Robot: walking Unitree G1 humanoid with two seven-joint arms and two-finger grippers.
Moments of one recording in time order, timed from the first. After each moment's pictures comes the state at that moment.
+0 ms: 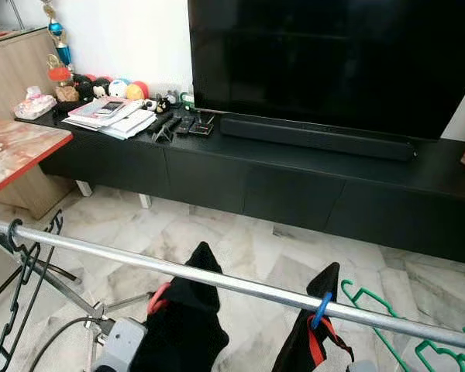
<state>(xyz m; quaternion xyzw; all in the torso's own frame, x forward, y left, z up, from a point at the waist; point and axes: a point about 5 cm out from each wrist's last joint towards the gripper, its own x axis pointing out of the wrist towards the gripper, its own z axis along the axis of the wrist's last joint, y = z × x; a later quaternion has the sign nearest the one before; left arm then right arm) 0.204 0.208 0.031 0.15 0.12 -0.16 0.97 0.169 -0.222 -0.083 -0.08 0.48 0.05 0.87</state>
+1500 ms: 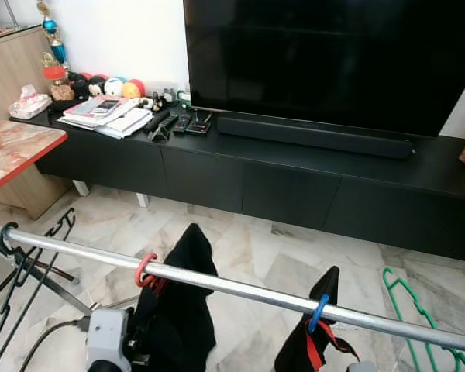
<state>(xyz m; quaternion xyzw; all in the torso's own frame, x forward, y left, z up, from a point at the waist) 0.189 0.211 0.037 0.01 0.10 -0.03 0.99 0.169 -0.221 -0.083 -0.08 0.48 0.05 0.87</state>
